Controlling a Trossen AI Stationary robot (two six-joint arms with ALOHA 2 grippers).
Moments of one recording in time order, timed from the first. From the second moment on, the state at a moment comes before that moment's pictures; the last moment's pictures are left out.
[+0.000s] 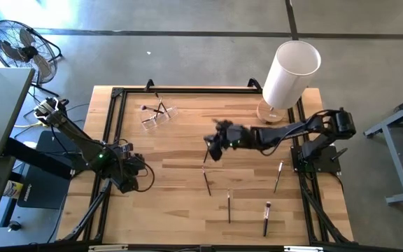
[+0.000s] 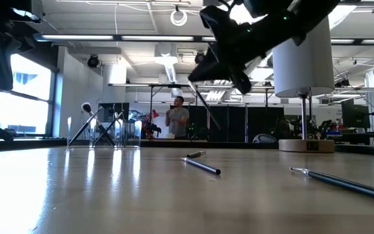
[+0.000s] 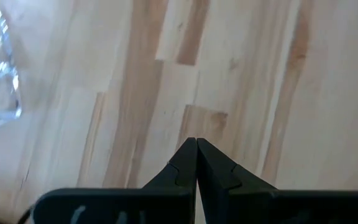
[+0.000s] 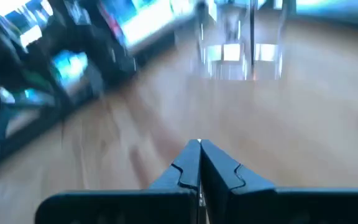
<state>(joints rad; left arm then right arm) -0.71 1.06 0.77 -1.06 -0.42 -0.88 -0.03 1.59 0.86 0.34 0.23 0.57</state>
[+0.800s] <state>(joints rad) -0.71 0.98 0.77 -1.12 -0.48 -1.33 -0.30 2.24 1.75 0.49 -0.20 -0.07</state>
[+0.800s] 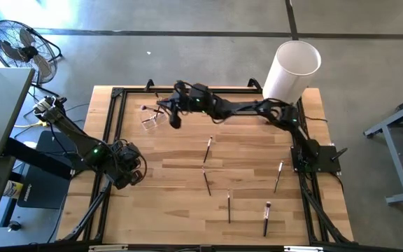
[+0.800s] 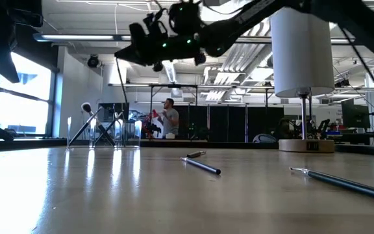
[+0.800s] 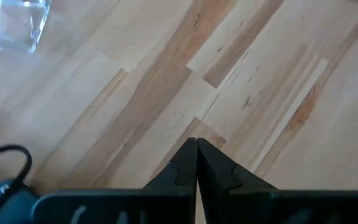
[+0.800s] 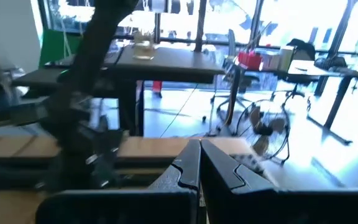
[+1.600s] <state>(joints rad) -0.71 0.99 0.77 -1.08 -0.59 -1.41 -0.43 2.36 1.85 0.24 -0.21 -0.05</state>
